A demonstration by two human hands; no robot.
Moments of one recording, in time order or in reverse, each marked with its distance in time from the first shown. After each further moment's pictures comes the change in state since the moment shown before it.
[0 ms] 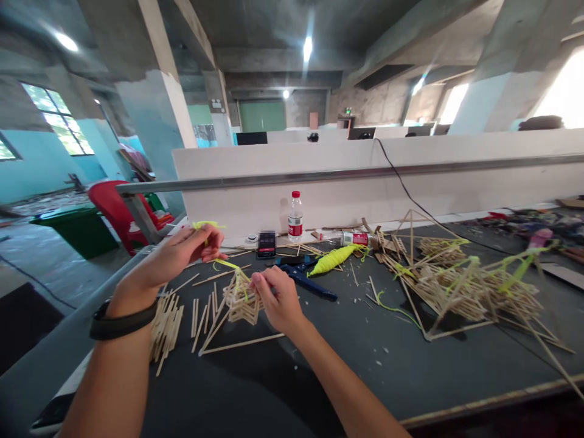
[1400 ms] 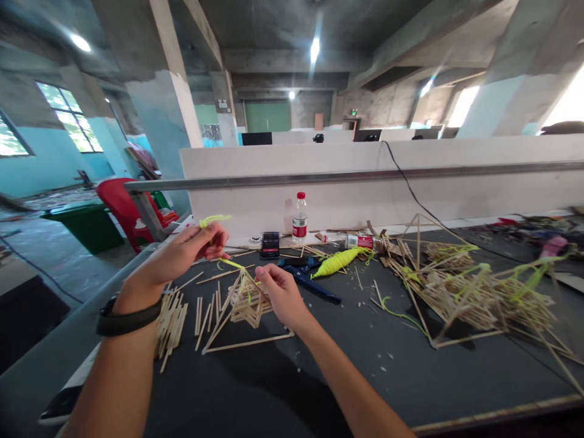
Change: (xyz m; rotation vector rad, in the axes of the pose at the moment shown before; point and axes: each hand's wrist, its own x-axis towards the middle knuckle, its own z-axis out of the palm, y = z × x) left_hand -0.002 -0.003 -0.004 -0.028 0.021 0.022; right_hand 0.012 -0.001 0.006 0.241 -0.074 0.242
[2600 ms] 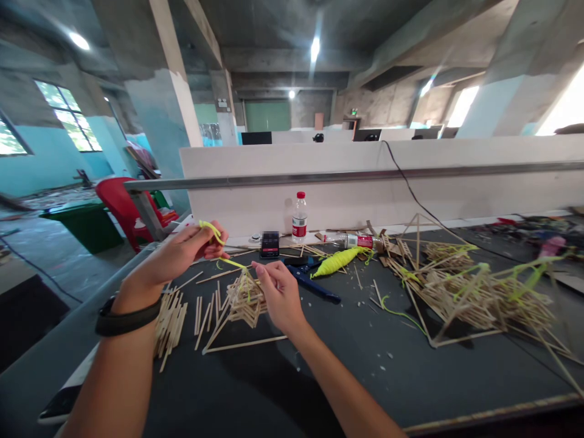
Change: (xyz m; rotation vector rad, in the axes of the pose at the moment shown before) left_hand 0.001 -0.003 -0.001 -0.046 -0.004 0.008; right_hand -0.005 0.002 0.008 0.041 0.165 -0.143
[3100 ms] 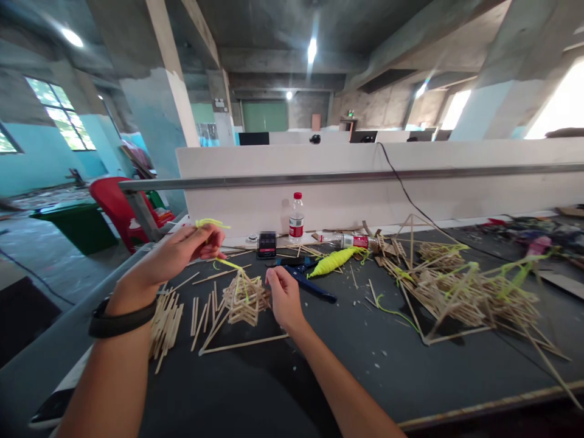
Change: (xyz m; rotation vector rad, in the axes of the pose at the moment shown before) left_hand 0.000 -0.001 -0.001 0.007 -0.016 0.006; right_hand -0.003 0.032 -0.009 -0.026 0.101 0.065
